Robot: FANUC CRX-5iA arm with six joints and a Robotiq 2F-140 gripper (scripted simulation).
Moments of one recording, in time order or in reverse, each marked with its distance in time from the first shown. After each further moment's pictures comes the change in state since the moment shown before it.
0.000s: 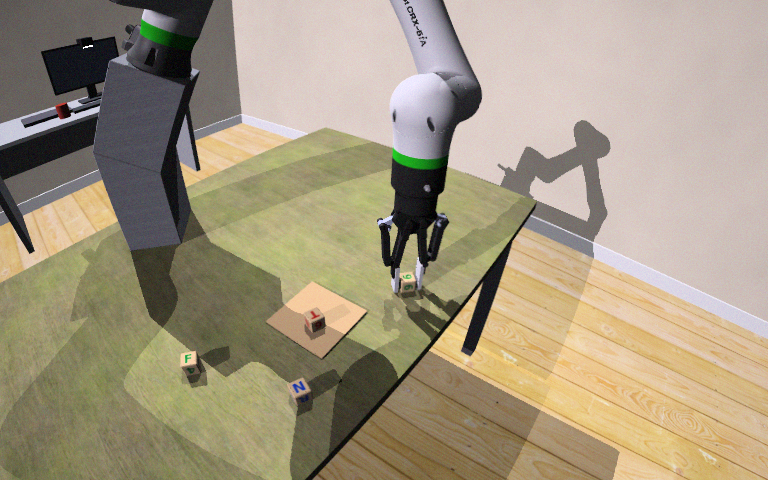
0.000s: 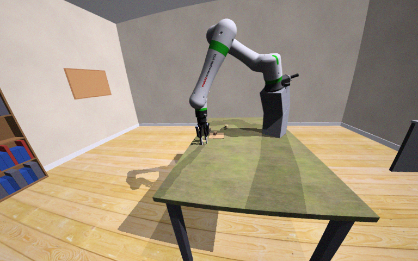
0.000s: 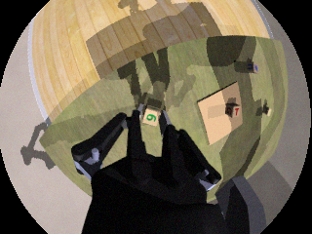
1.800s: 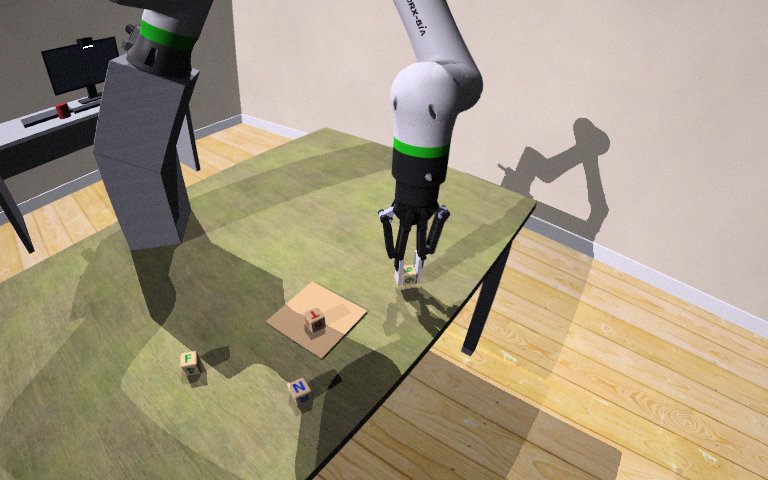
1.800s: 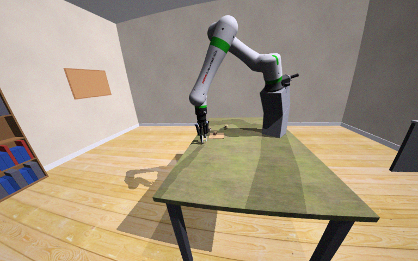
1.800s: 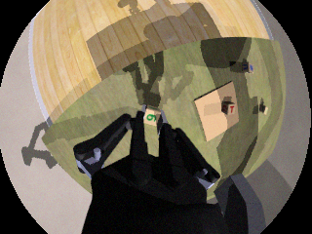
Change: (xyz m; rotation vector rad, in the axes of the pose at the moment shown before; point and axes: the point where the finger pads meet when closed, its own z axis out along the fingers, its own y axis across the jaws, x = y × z) arm 0.000 0.000 -0.020 0.000 0.000 0.000
